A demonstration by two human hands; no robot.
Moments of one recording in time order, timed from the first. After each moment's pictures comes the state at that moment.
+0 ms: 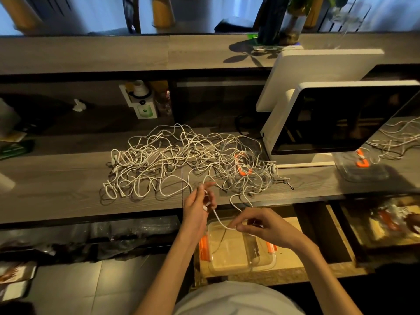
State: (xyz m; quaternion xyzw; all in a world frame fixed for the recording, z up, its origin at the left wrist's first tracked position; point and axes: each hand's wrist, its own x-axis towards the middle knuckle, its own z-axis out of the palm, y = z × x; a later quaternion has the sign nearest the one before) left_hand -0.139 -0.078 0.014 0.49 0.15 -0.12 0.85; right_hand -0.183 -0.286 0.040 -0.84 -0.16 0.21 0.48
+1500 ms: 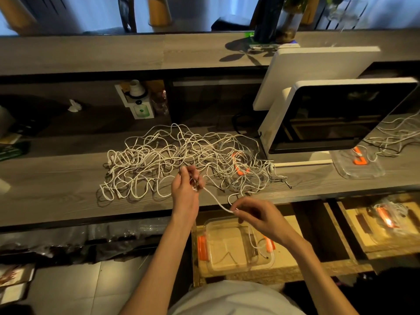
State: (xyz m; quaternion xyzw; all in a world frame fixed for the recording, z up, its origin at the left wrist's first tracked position) left_hand -0.101 -0.072 0.041 0.44 0.17 -0.03 0.88; right_hand -0.178 -0.281 0.035 -0.84 -0.12 0.11 0.52
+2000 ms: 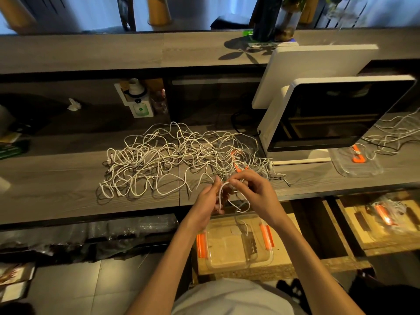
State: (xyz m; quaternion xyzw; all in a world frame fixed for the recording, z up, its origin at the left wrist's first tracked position) left_hand -0.130 -0.098 0.045 0.64 0.11 -0.28 0.71; right_hand -0.147 -0.263 0.052 -0.79 -0.07 -0.02 0.61
